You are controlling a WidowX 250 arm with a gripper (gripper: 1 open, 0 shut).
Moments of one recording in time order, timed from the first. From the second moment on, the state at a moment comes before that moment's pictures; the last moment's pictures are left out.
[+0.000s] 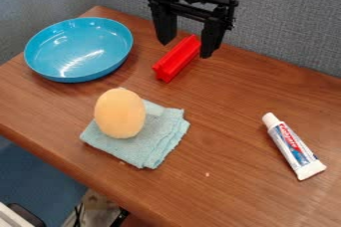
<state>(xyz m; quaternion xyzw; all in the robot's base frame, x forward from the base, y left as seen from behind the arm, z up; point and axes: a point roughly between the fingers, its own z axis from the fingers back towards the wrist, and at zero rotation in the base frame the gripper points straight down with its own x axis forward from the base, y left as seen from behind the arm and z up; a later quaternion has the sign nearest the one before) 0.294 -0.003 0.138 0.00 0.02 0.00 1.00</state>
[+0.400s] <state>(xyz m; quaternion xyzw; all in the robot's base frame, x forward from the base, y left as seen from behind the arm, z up) 0.287 -0.004 0.120 0.00 0.06 0.00 1.00</state>
